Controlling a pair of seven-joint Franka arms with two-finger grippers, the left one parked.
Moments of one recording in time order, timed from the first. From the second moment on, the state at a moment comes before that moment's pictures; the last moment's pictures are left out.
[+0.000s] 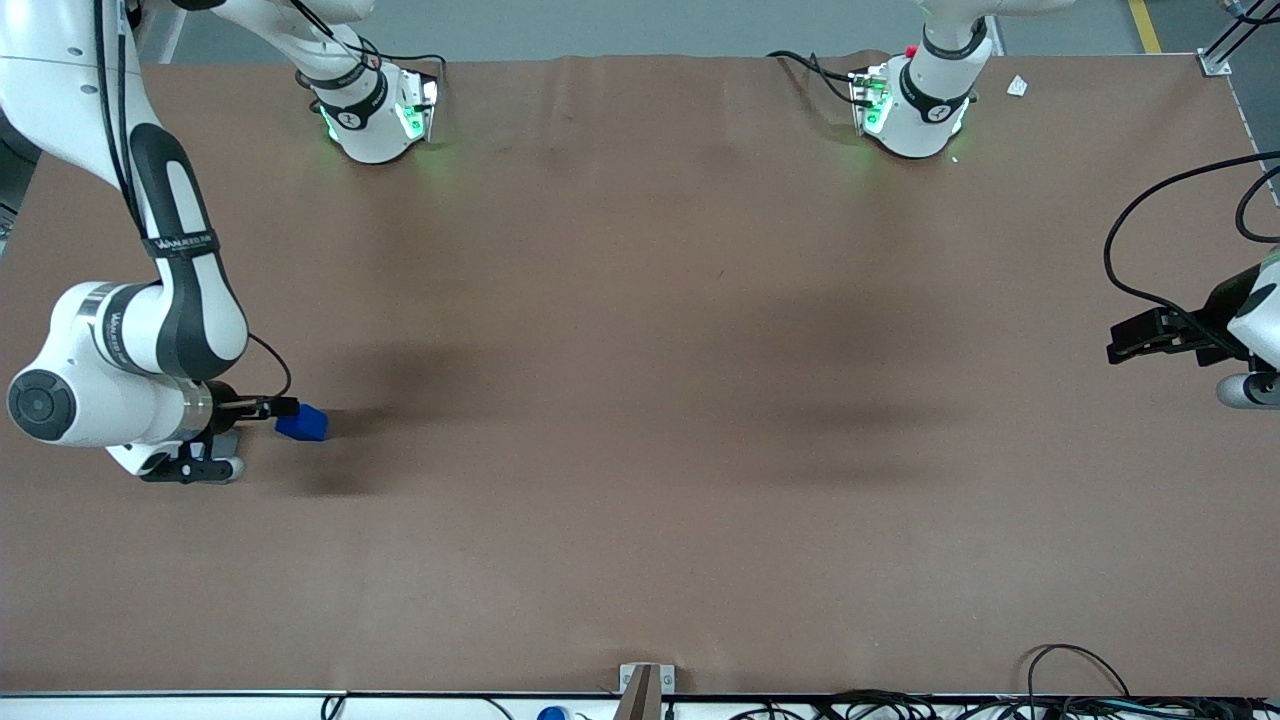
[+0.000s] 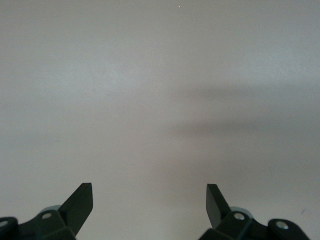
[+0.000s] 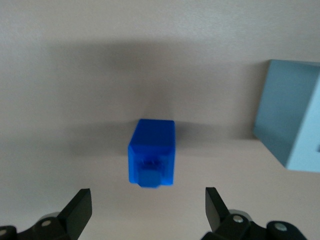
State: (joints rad) arm -0.02 0.53 -0.07 -1.69 0.08 1.98 -0.12
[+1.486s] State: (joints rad) arm -0.03 0.58 -0.07 -1.72 0.13 2.07 -0.10
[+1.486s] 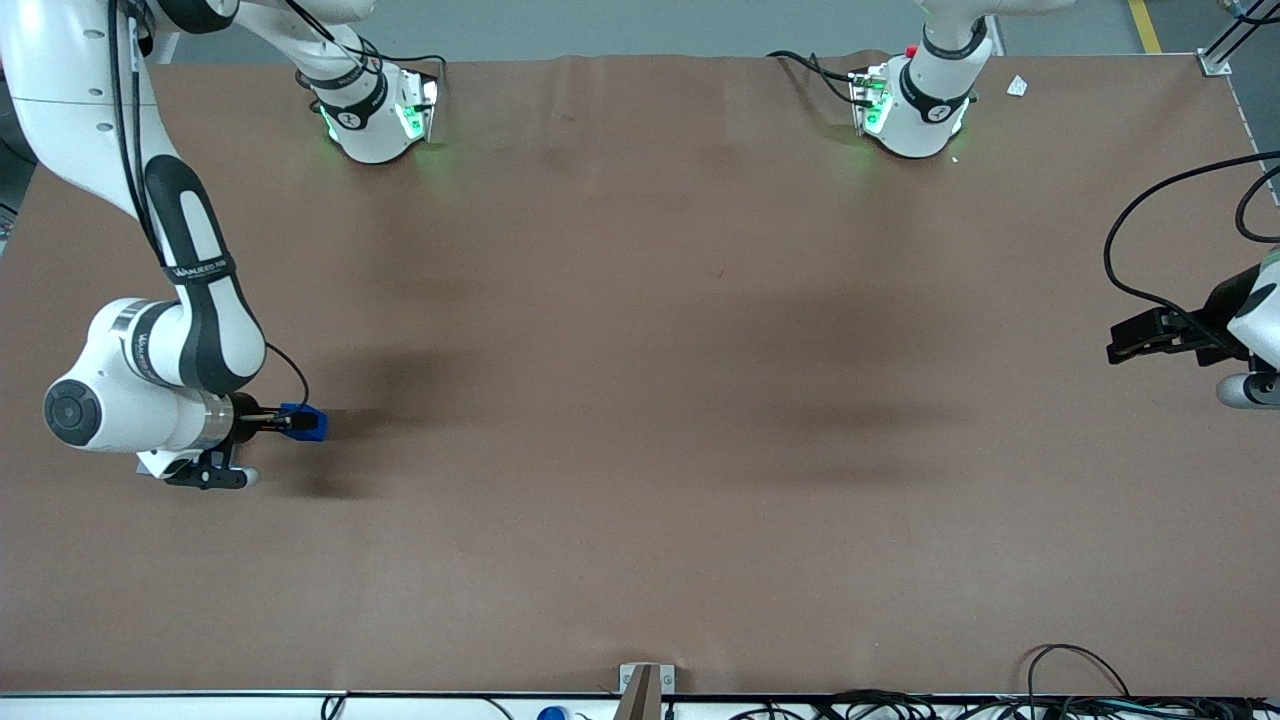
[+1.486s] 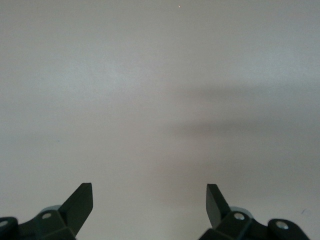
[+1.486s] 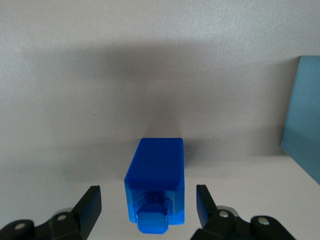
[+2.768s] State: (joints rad) arm -0.03 0.59 -0.07 -1.76 0.07 2.13 -0.10
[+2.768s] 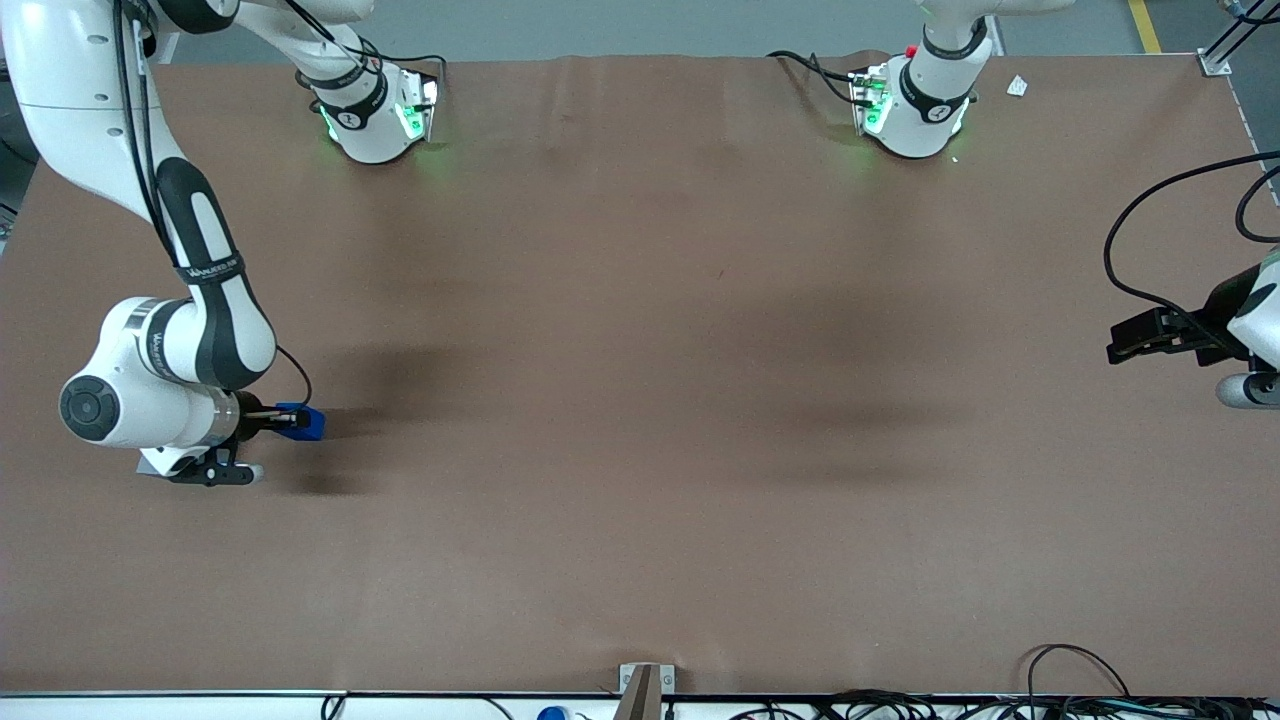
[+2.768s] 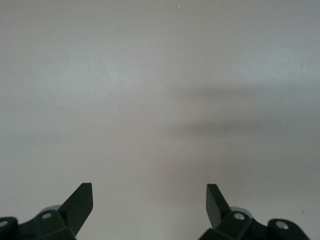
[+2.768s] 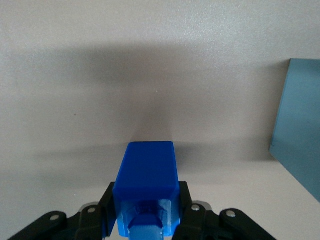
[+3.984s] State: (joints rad) arm -0.08 0.58 -0.08 -1.49 0.01 1.89 -0.10
